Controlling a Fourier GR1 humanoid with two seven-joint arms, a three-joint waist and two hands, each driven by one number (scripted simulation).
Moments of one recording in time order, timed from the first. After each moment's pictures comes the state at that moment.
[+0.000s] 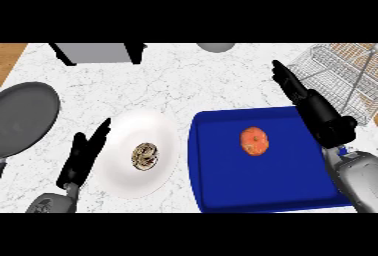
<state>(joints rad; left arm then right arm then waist) -0.09 0.33 -0.20 -1.29 0.10 0.07 0.17 -0.38 -0.52 0.33 -1.54 -0.23 -0.07 0.04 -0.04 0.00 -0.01</state>
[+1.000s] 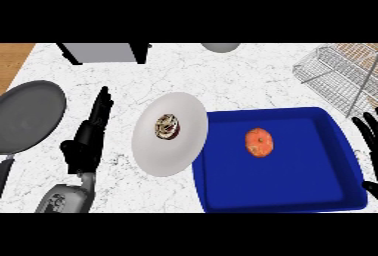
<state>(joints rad) -0.15 0.19 -0.18 -1.51 0.01 0.29 0.01 0.04 -0.44 -0.17 -1.41 -0.79 0.45 -0.35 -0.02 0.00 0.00</state>
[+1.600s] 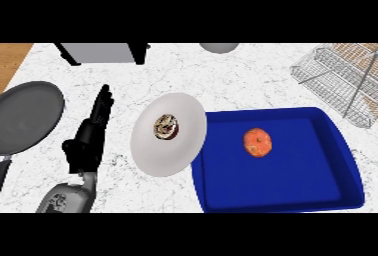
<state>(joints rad) -0.15 0.19 -0.19 -1.54 -0.01 0.31 0.04 0.14 -0.86 -0.19 -1.73 -0.25 0.36 -0.23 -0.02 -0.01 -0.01</state>
